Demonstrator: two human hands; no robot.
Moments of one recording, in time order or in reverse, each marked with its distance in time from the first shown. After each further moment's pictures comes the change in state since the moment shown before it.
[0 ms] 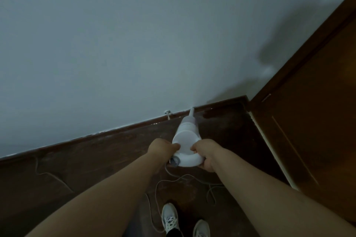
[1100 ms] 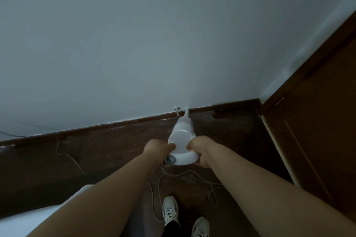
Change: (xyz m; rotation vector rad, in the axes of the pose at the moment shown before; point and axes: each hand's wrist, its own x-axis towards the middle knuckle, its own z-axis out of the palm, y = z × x) left_hand -0.054 -0.025 0.019 -0.160 0.119 -0.082; right_hand -0.018 0.026 -0.009 -0.119 -0.141 -0.032
